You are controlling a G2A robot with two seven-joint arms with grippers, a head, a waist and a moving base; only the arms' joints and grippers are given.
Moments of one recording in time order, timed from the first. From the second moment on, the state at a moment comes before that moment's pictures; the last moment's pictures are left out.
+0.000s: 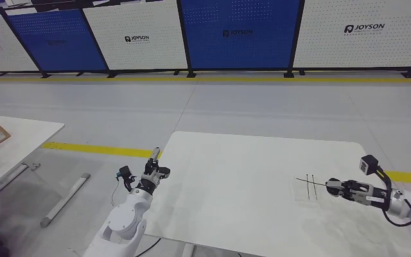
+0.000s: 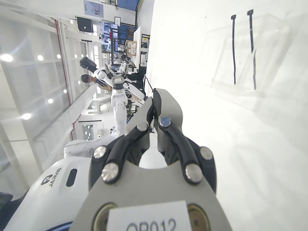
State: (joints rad) left arm 1.73 -1.15 -1.60 -1.80 -0.42 0.00 0.00; right arm -0.98 -0.89 1.27 -1.04 0.38 -0.14 1.31
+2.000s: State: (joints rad) left arm 1.73 -1.15 -1.60 -1.80 -0.42 0.00 0.00; right arm -1.04 -0.92 1.23 -1.28 0.29 -0.34 1.11
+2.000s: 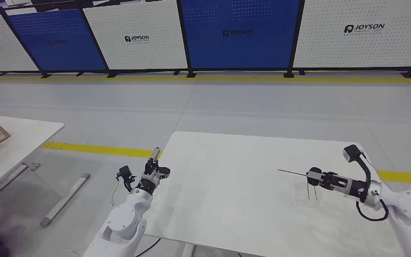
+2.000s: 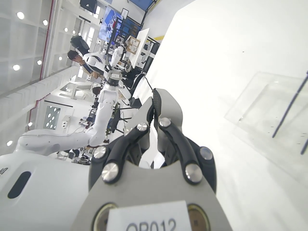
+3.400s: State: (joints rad) left arm 1.74 -1.15 -1.62 -1.93 -0.62 0.34 -0.15; right arm -1.04 -0.95 1.13 -1.45 -0.15 -0.34 0.88
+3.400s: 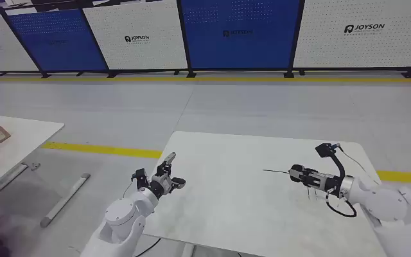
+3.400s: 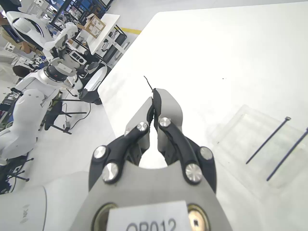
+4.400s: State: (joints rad) left arm 1.74 -1.15 -1.62 -1.93 -0.62 0.34 -0.15; right arm -0.98 -0.95 1.05 -1.50 -0.23 -0.34 0.81
